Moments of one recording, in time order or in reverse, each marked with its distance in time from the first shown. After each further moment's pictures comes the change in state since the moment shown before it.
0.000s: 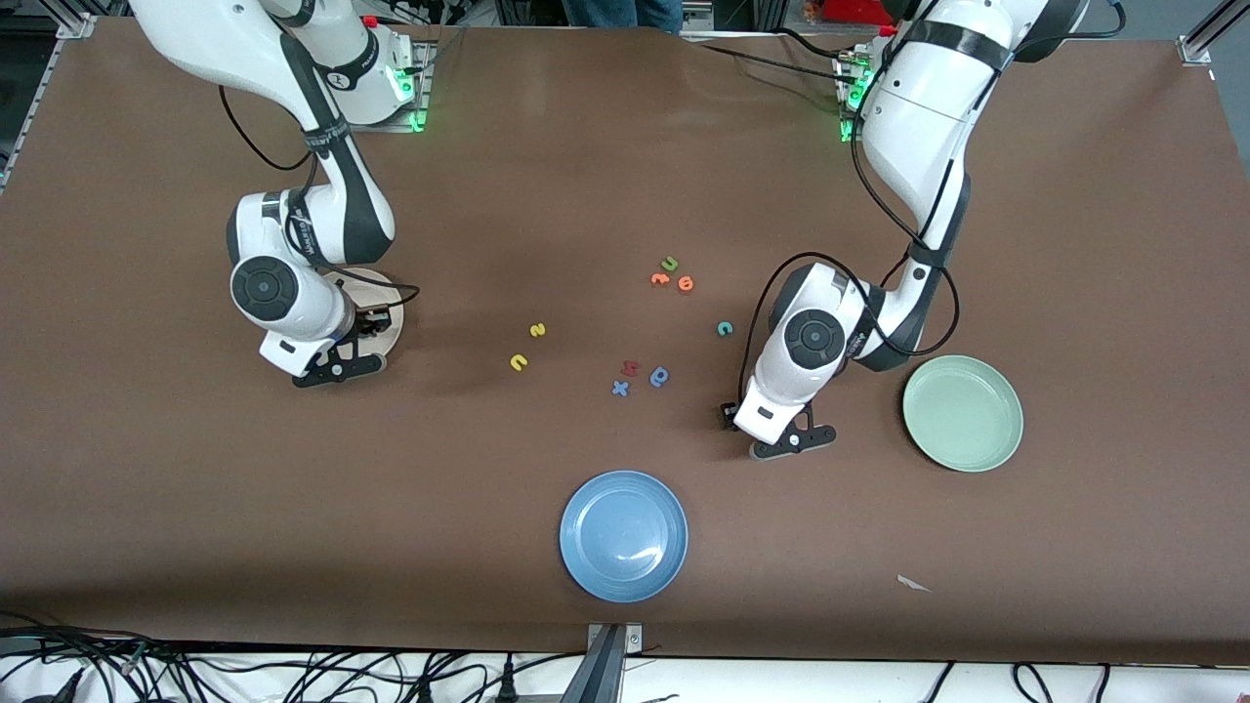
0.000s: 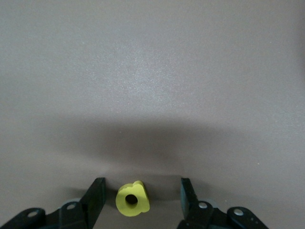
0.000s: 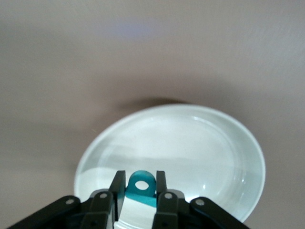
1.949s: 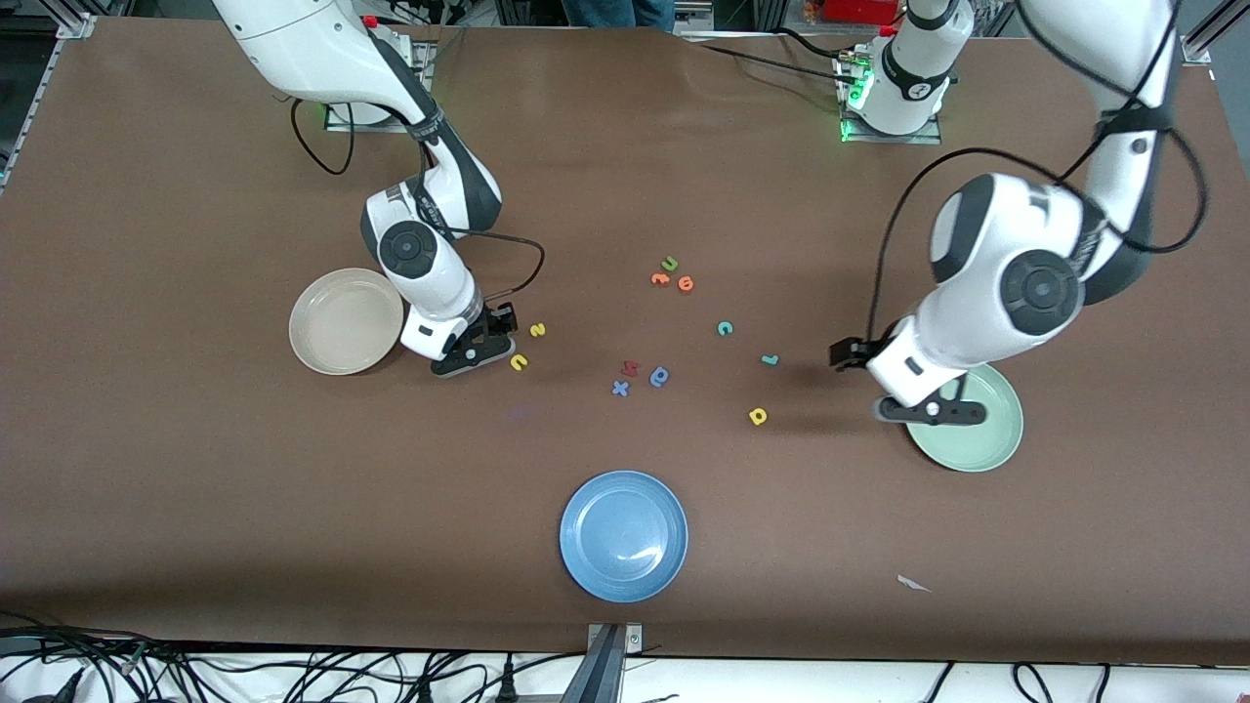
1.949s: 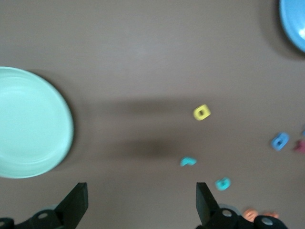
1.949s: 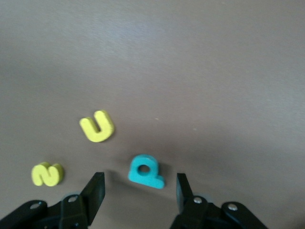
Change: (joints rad) left arm 0.161 -0.368 -0.003 -0.045 -0.110 -0.464 0.434; right arm 0.011 0.090 0.303 0.024 0.002 0.370 0.195
